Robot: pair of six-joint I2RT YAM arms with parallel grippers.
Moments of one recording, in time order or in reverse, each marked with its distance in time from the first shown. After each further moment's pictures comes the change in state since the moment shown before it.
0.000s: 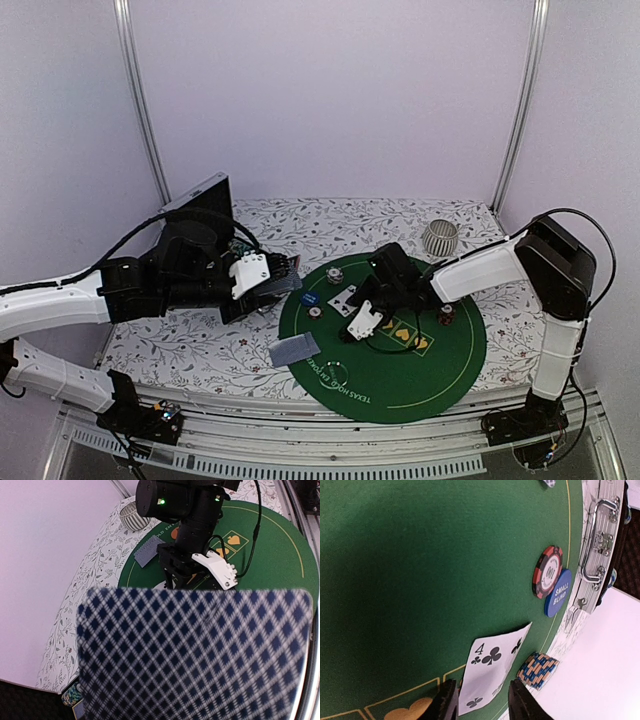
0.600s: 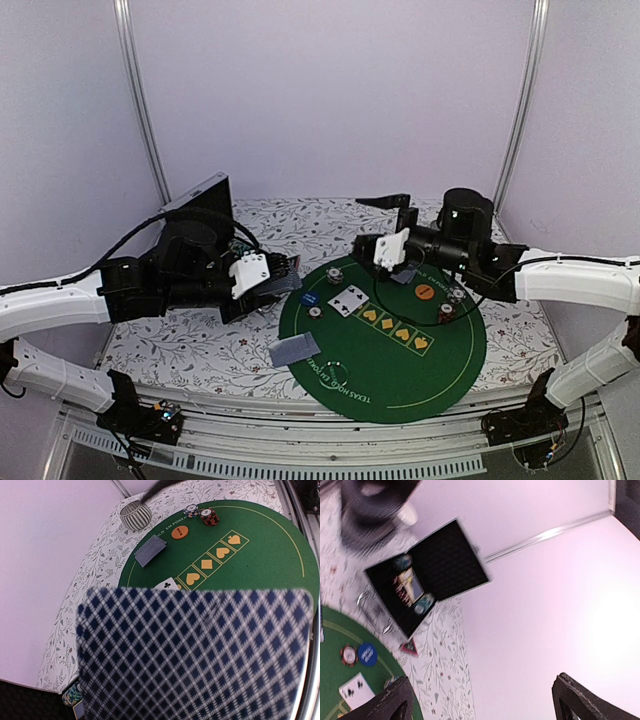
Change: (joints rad) left arm 0.003 0.000 0.000 0.000 0.000 0.003; right arm 0.022 -0.537 -0.140 0.269 -0.148 0.564
